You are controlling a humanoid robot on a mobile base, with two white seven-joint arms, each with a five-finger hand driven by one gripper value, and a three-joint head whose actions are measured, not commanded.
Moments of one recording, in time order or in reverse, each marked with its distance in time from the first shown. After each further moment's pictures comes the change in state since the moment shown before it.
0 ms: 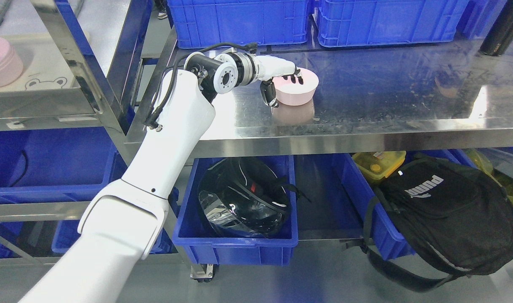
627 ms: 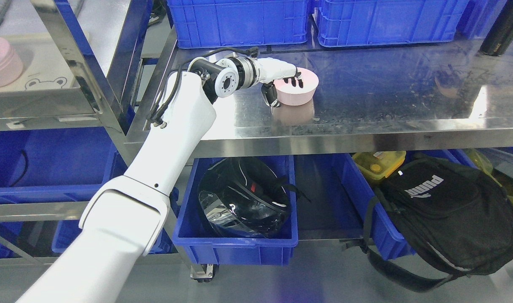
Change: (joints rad) left arm -0.022 -0.008 -0.024 0.125 0.011 -0.084 0.111; right arm 0.000 0.000 0.000 0.000 0.000 0.000 0.000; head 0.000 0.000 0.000
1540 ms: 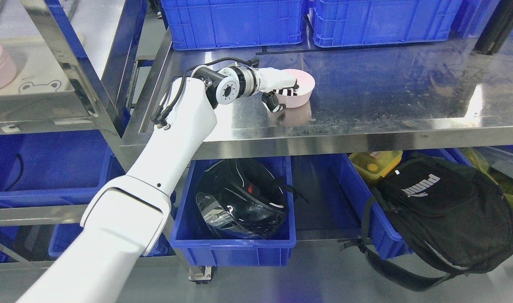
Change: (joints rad) left arm -0.004 -0.003 -0.025 0.081 0.007 -0.068 0.018; right arm 0.000 0.000 0.000 0.000 0.000 0.000 0.000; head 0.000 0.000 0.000
